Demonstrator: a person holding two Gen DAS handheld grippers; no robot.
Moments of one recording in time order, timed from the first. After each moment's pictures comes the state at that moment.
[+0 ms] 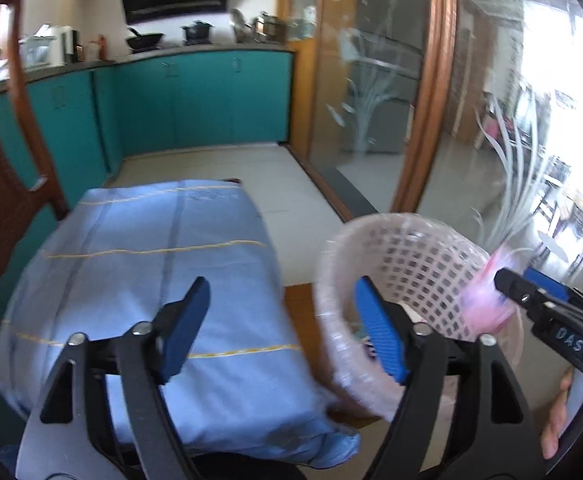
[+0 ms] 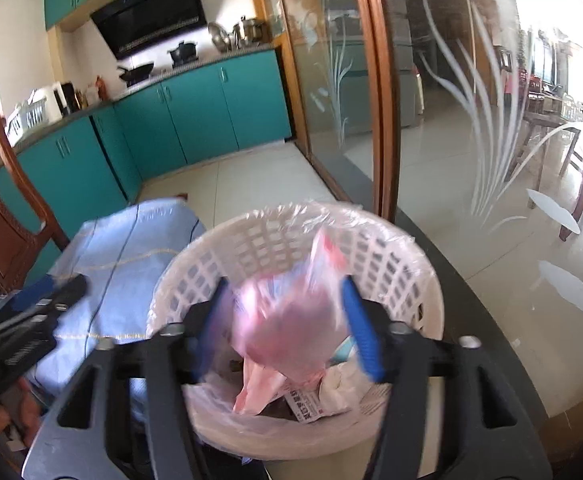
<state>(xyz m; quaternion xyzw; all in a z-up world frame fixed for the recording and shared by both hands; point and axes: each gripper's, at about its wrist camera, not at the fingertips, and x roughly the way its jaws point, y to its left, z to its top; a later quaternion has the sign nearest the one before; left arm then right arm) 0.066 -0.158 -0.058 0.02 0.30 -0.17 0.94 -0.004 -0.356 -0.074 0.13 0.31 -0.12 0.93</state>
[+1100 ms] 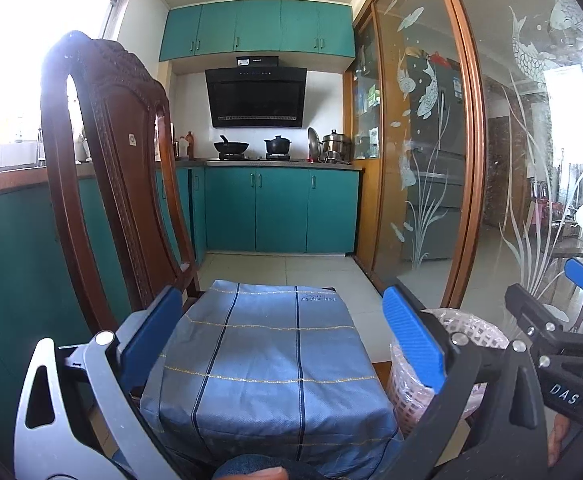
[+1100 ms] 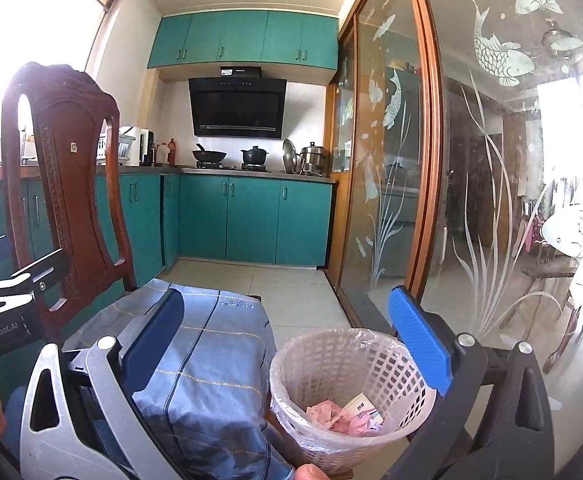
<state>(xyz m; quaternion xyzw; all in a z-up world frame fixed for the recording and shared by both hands) -0.098 -0.020 0.052 -0.01 0.11 -0.06 0.99 -0.129 -0.202 0.040 -0.03 0.09 -0.08 0.99</state>
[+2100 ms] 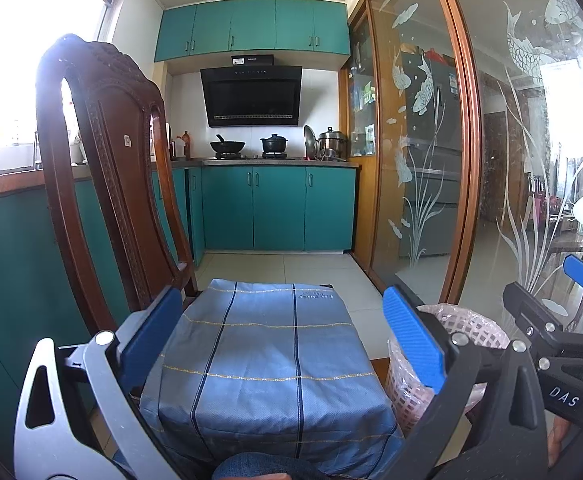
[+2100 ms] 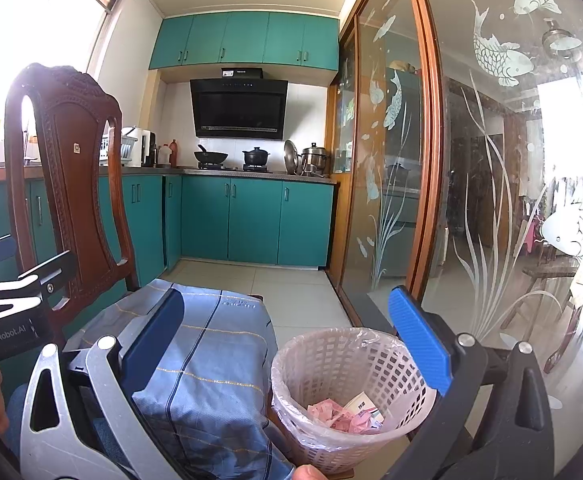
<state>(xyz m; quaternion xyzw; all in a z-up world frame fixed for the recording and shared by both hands) -0.098 -0.022 0.053 0.00 0.11 -0.06 0.99 -0.133 -0.197 0.038 -0.03 0.08 -0.08 0.99</state>
